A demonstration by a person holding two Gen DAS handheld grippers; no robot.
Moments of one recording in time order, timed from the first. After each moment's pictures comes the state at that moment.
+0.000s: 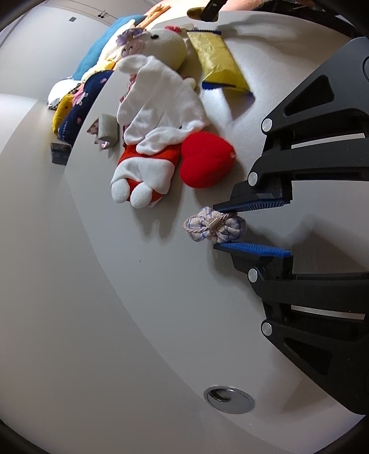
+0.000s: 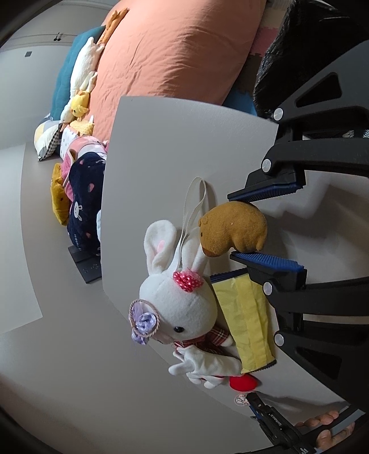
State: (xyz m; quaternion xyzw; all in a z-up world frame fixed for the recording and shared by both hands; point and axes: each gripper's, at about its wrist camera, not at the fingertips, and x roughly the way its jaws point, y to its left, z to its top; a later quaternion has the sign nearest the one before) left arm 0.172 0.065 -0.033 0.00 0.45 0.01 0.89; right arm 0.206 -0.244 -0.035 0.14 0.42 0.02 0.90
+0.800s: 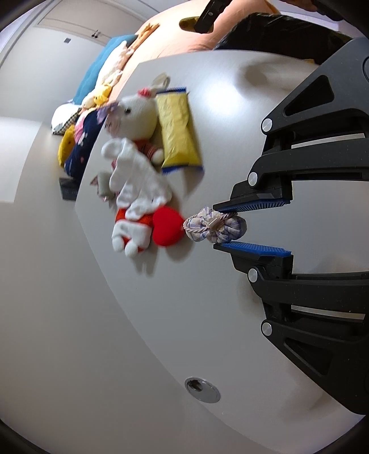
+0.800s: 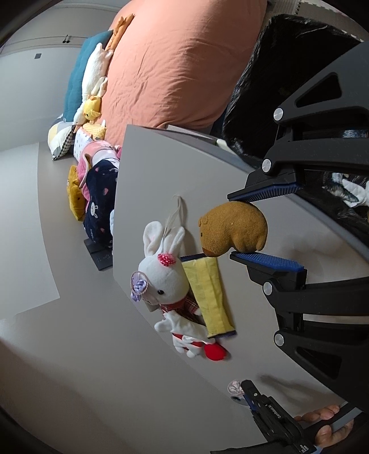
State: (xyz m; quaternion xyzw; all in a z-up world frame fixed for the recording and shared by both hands) left arm 0.092 0.018 0.000 0.01 0.43 -0.03 0.90; right arm 0.117 -0.253 0.004 0.13 0.39 0.02 0.91
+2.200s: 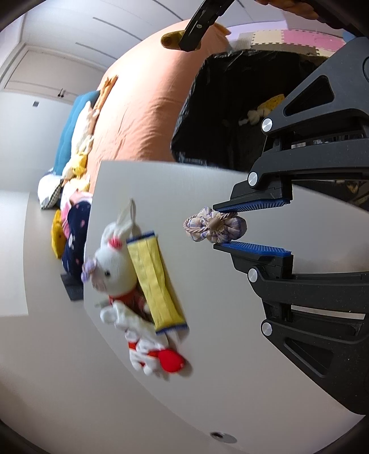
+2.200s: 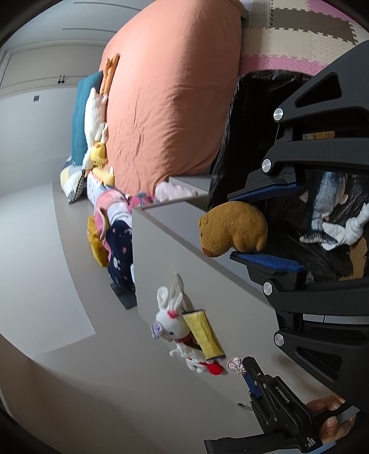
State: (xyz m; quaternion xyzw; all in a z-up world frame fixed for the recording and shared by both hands) left arm 0.023 -0.141 0.007 0.07 0.42 -0.17 0.89; right arm -0.005 -0.354 0.015 0.16 0.35 -0.06 0.92
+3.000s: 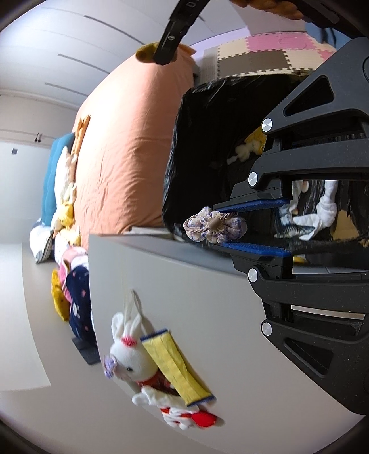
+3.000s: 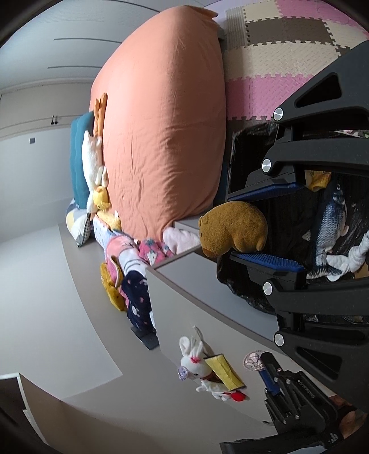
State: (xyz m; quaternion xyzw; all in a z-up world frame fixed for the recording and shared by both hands) left arm 0.001 -0.240 -0.003 0.12 0.42 -0.26 0.86; right arm -0.047 -0.429 0.013 0.19 0.33 -0.15 0.91
